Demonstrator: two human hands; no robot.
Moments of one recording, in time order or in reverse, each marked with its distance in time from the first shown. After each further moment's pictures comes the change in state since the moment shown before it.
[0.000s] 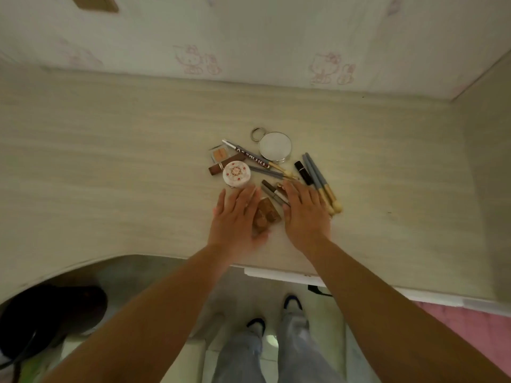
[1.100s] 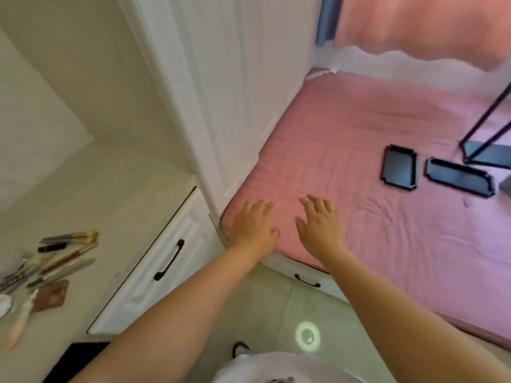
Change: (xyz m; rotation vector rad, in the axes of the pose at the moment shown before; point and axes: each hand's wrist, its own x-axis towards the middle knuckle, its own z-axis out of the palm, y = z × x) left_hand -0.256 0.346 -0.062 -0.077 -0.121 1.217; right_hand -0.518 0.063 -0.039 0.133 0.484 1.223
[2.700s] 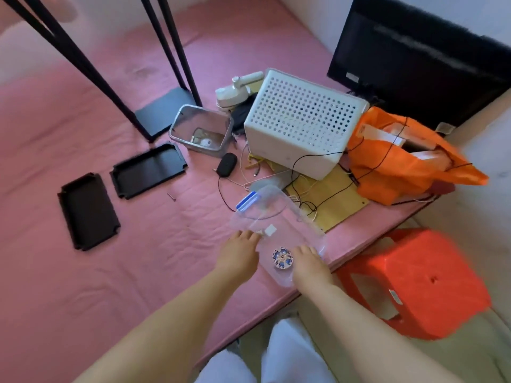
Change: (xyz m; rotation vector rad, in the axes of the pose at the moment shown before) left_hand 0.246 0.816 0.328 0.241 -0.726 0.793; right_hand -0.198 0.803 -0.142 0.333 -0.349 1.048
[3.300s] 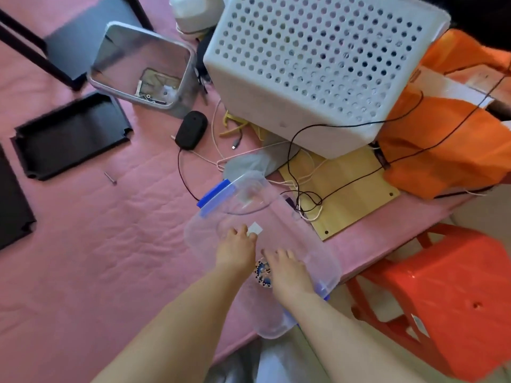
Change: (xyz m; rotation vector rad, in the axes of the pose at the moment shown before) left_hand 0.196 -0.005 0.133 0.115 -0.256 -0.137; right_hand 0.185 0.059 0.100 -0.087 -0.172 -0.114
